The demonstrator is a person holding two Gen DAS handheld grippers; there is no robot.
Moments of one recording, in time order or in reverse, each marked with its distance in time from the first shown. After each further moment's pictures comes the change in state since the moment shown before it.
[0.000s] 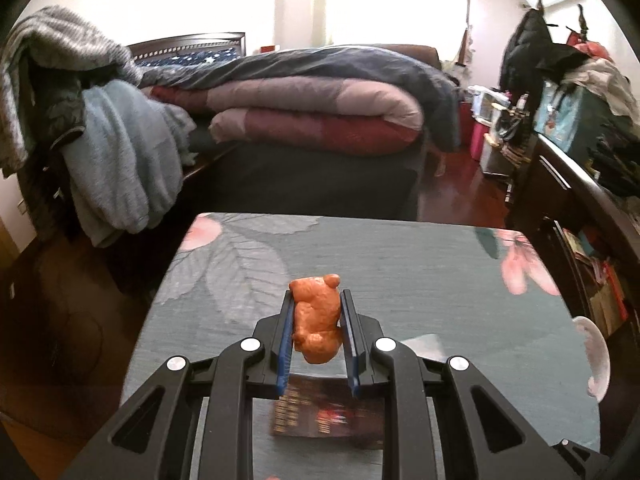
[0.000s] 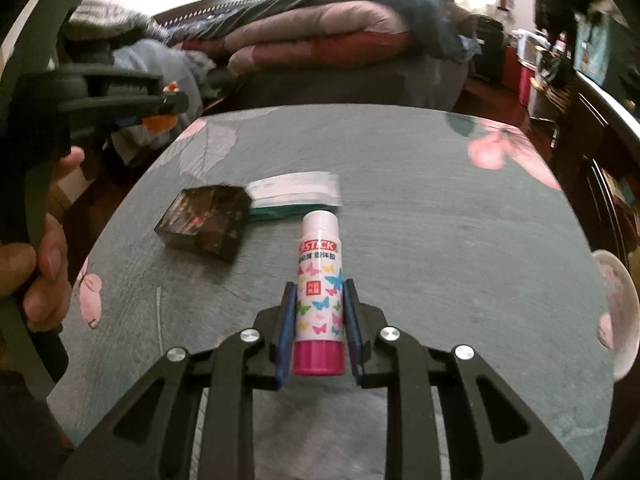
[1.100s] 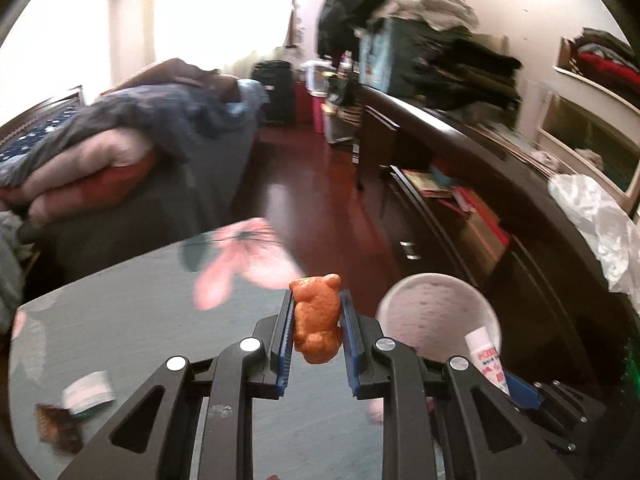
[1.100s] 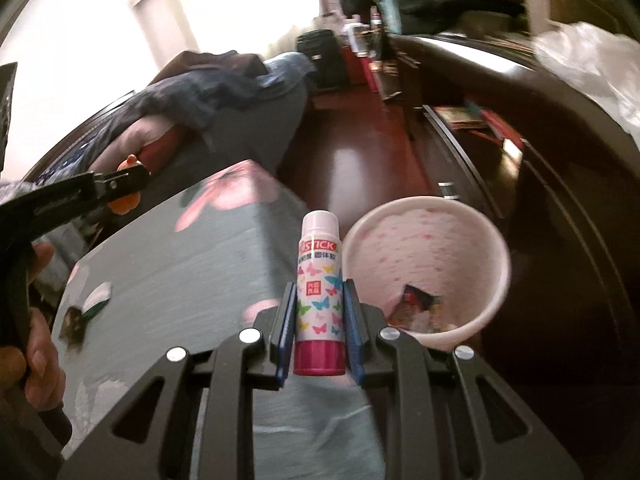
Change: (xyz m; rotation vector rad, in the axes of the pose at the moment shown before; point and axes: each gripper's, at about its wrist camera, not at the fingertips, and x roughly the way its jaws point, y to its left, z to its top) left arm -0.028 -0.313 -0.022 0.368 0.007 -0.411; right arm -0.124 -0.286 -0.075 0.471 -0.197 -0.256
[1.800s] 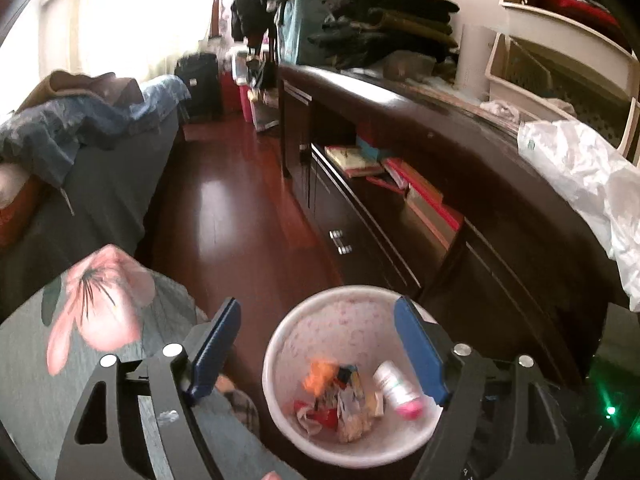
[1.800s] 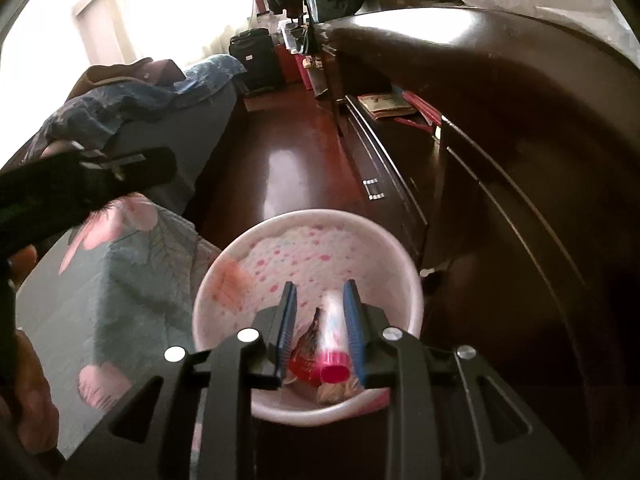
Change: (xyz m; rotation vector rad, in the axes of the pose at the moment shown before) left arm 0.103 -0.113 0.019 0.134 0.028 -0.157; right arm 0.072 -0.094 0.024 0.069 -0.002 -0.183
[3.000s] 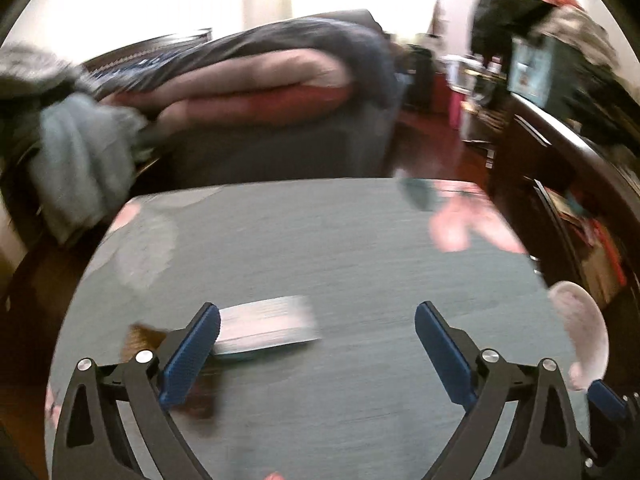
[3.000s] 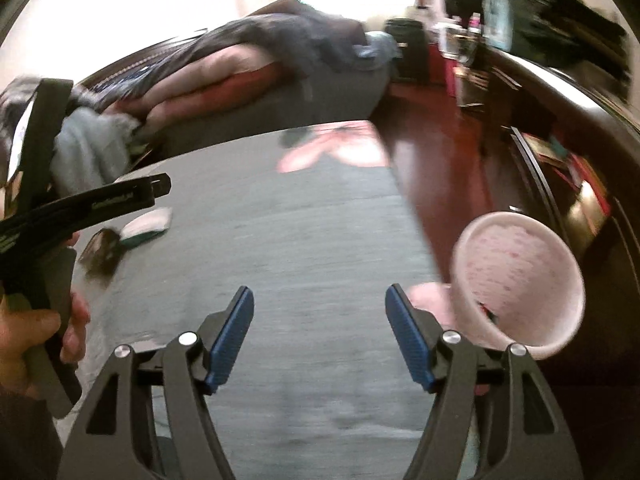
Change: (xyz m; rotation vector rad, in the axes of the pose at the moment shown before) left arm -0.178 0.261 -0.146 -0.464 0.049 0.554; right arm -0.097 0.242 -0.086 -0.424 0.079 0.333
